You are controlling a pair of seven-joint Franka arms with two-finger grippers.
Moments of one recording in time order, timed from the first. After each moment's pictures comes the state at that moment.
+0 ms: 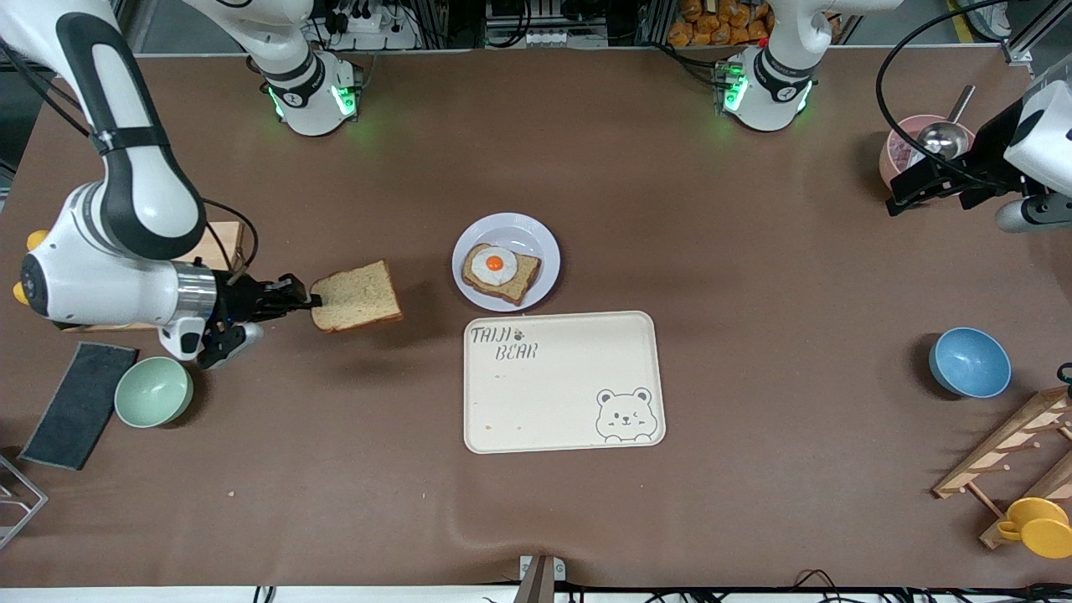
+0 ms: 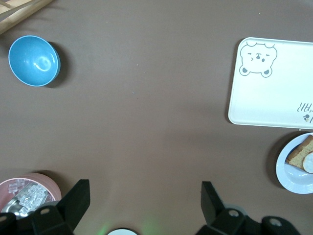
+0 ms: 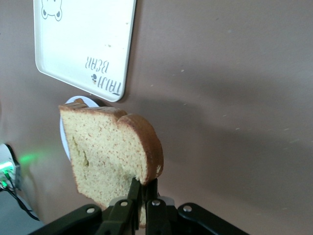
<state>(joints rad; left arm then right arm) -0.16 -0.01 0.07 -1.54 -0.05 1.49 -0.20 -0.23 0.31 0.32 -1.87 0.49 1.90 -0.43</state>
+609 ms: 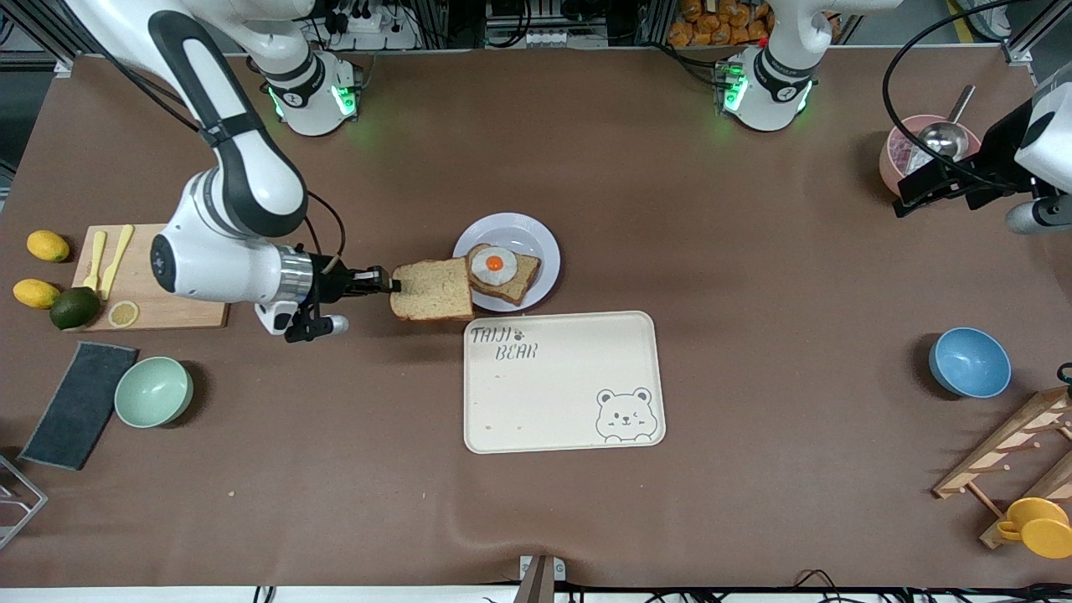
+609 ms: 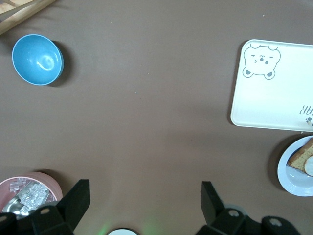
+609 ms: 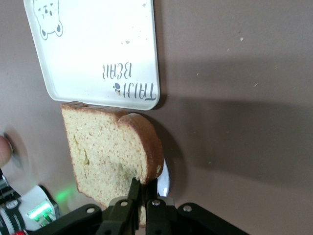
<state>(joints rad) -0.16 0.00 0.08 -1.54 -0.05 1.49 -0.20 -0.03 0.29 0.32 -2.02 0.66 2.13 -0.13</state>
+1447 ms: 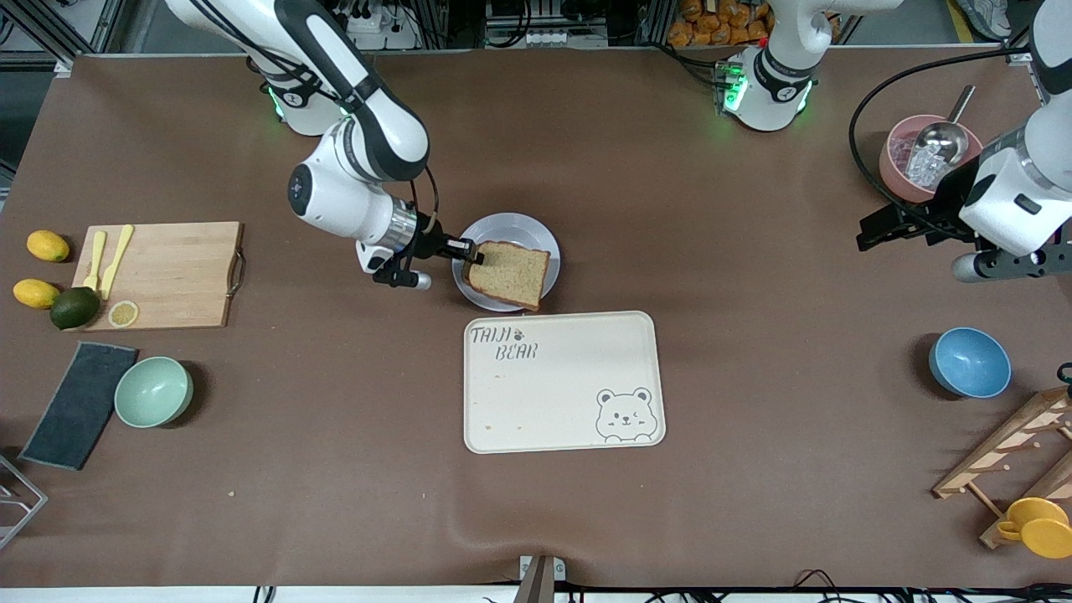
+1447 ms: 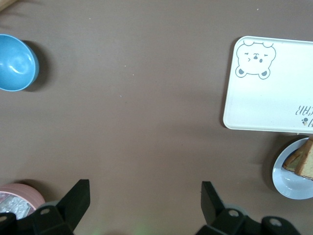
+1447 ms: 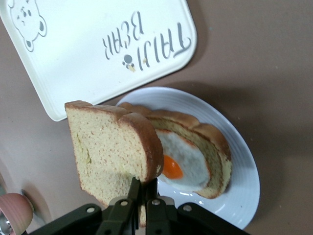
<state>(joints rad) -0.17 0.09 0.07 -1.54 -0.09 1.55 -0.20 0.30 0.26 0.33 -2.26 1.03 2.60 0.03</state>
